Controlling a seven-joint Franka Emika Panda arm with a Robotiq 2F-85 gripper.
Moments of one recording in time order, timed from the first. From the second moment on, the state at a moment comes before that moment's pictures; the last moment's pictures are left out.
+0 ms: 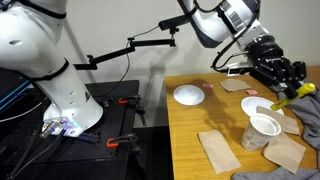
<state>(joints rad) 0.30 0.66 -0.17 -1.71 -1.20 1.71 2.37</state>
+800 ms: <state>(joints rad) 0.23 0.75 -0.05 -1.70 -1.29 1.70 2.37</state>
